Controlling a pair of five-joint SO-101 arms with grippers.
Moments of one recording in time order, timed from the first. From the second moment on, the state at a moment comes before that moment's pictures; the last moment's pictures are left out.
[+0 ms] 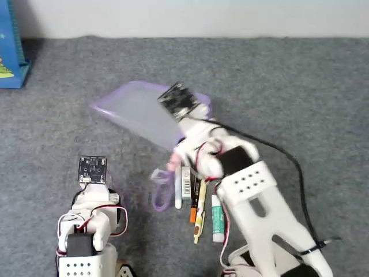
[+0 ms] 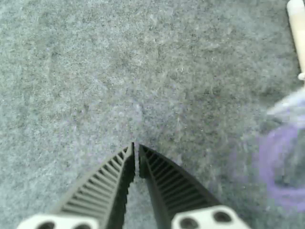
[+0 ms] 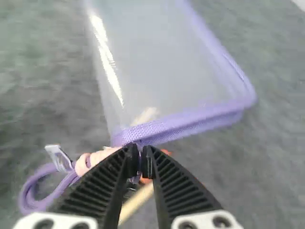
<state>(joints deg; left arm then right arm) -7.4 -100.1 96.9 69.5 1.6 -26.8 -30.0 33.8 54.1 15.3</state>
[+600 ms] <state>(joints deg) -7.4 -100.1 96.9 69.5 1.6 -27.5 -31.1 33.8 67.2 -16.0</state>
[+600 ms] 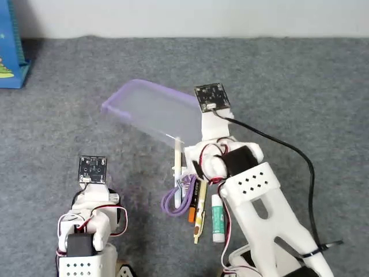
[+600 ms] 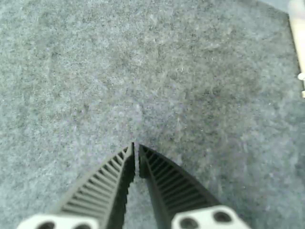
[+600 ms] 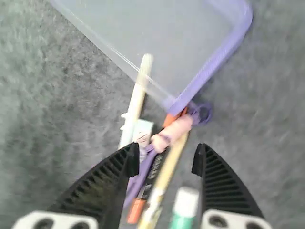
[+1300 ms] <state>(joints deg) -7.4 -100.1 96.9 69.5 1.6 -27.6 -7.7 39.9 50.8 -24.5</state>
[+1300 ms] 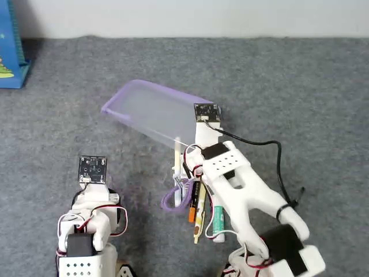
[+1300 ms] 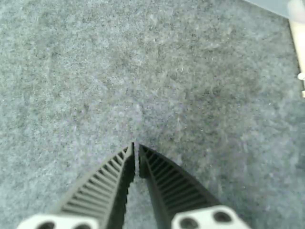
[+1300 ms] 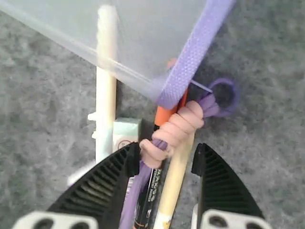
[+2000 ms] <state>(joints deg) -7.4 -100.1 96.9 69.5 1.6 -27.5 -9.9 40.0 58.5 -19.0</state>
